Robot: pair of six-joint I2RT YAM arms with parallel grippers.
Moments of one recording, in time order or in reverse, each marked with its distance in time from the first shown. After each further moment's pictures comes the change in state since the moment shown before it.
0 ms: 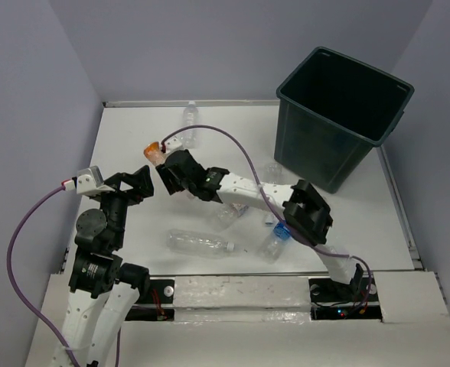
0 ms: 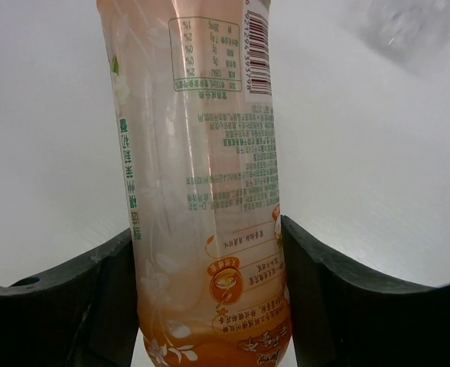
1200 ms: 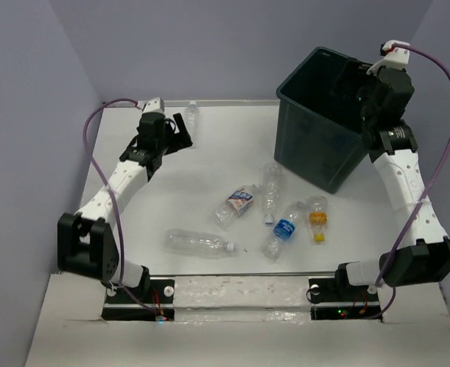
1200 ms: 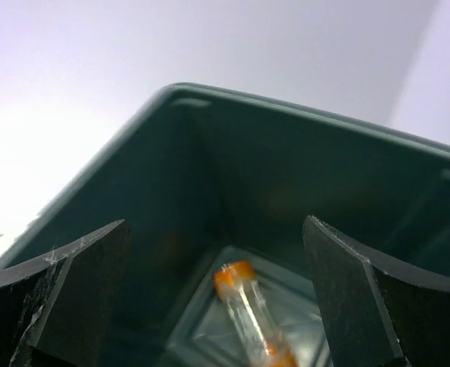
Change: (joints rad) left arm -0.001 0.996 0.406 0.025 0.158 -0.052; right arm -0.981 -0.848 -0.326 0.043 -0.120 -0.105
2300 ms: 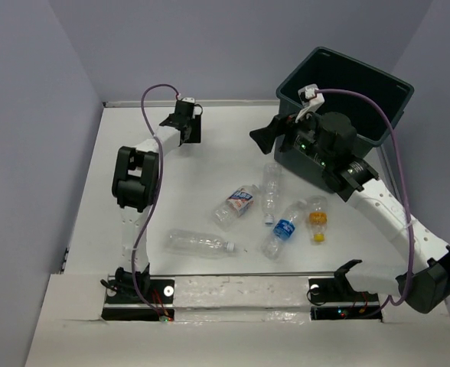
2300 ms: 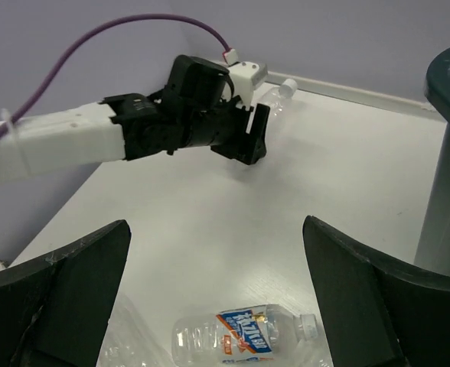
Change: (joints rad) left arm -0.012 0.934 0.711 -0.093 -0.106 0.317; right arm 0.437 -0.214 -0.363 0.137 -0.383 0.164
